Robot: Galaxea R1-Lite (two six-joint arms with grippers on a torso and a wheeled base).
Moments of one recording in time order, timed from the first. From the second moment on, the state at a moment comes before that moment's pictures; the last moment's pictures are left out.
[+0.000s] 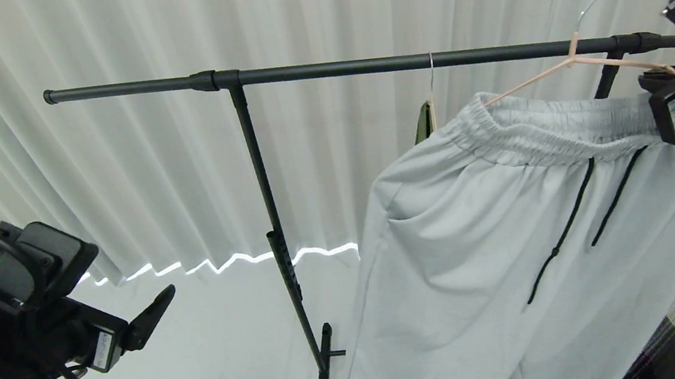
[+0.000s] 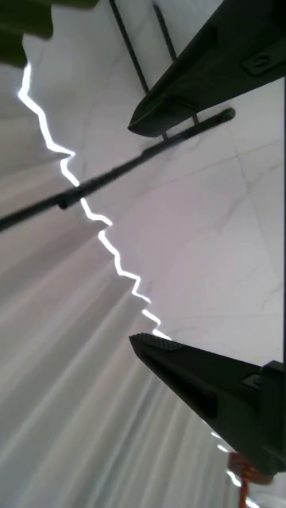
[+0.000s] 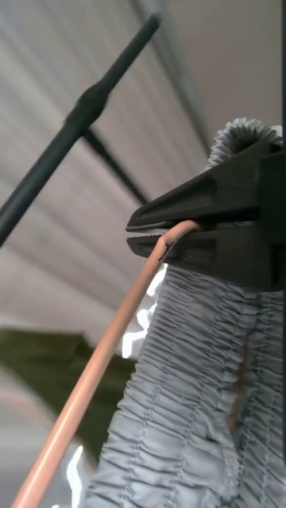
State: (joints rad) left arm -0.19 1.16 -0.41 -0.51 0.11 0.56; right arm 0.43 1.30 -1.06 -0.17 -0.39 -0.45
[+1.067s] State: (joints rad) left arm -0.10 1.10 -0.37 -0.51 0.11 0.55; right arm -0.18 0.95 -0.87 0.11 -0.39 -0.45
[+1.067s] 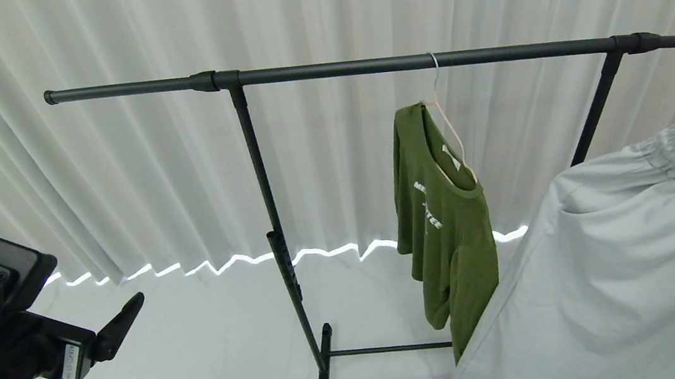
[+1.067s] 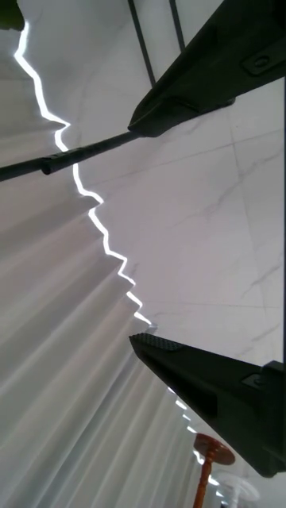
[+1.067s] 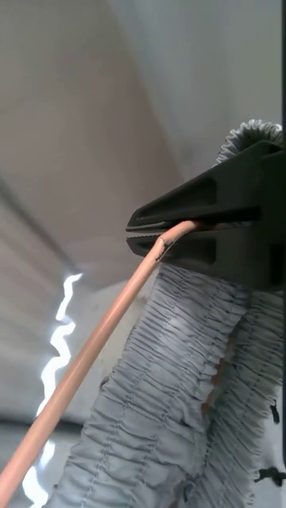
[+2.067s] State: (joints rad) left arm -0.10 1.10 -0.37 -0.51 0.11 0.56; right arm -0.45 0.90 -0.85 0.22 -0.39 -0.39
